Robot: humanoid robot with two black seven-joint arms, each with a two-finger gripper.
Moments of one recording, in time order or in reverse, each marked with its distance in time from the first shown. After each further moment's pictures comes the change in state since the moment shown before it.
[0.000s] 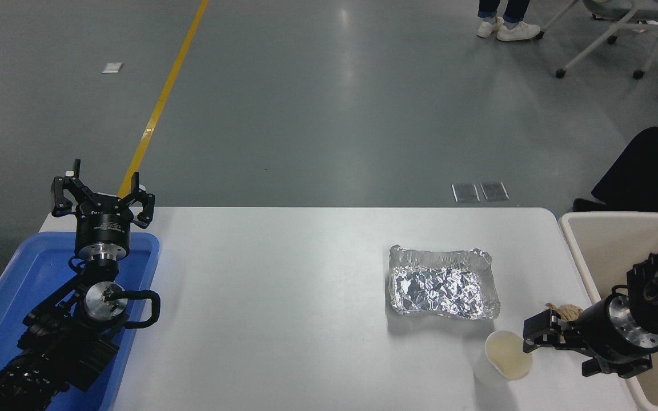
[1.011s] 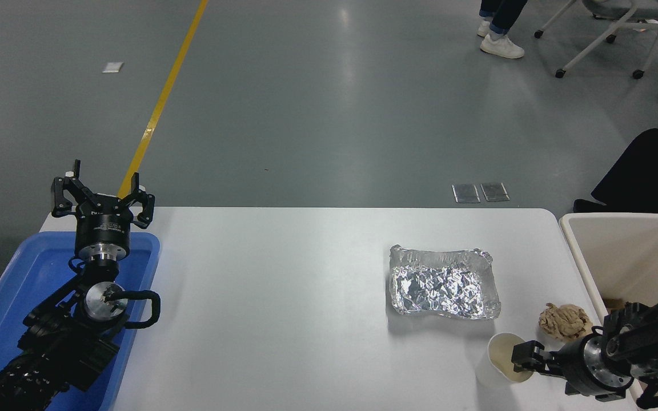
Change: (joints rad) left arm 0.000 0.000 0.000 0.000 -0.001 0.000 0.000; right arm -0.243 0.074 0.095 -0.111 0.011 -0.261 -0.008
